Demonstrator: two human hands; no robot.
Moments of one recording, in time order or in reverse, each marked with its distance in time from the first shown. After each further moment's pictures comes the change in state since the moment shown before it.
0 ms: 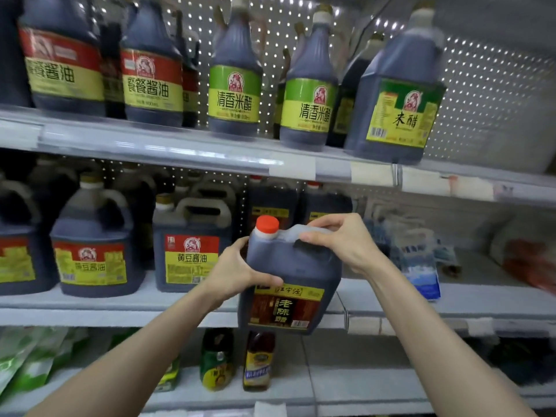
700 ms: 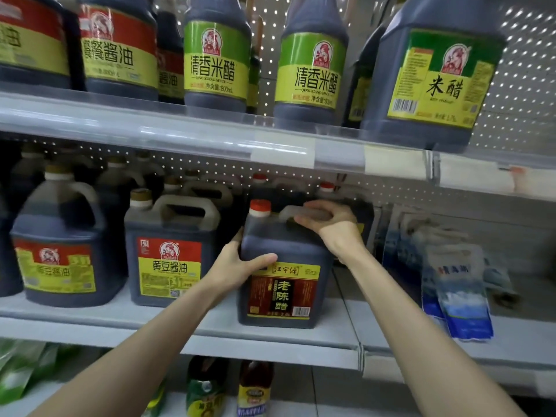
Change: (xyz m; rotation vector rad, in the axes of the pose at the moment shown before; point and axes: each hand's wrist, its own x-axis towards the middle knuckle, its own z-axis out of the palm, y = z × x) left_hand 0.090 -0.050 0.028 -0.102 0.155 -0.037; right_hand 0.112 0.085 0.021 0.015 0.056 -0.079
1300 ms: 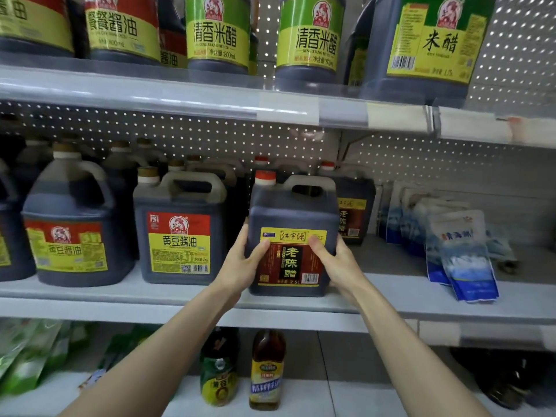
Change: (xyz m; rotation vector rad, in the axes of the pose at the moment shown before) left_hand -0.022 -0.050 0.011 -0.155 0.012 0.104; right_hand -0.081 0.074 0.037 0.288 -0.077 0.271
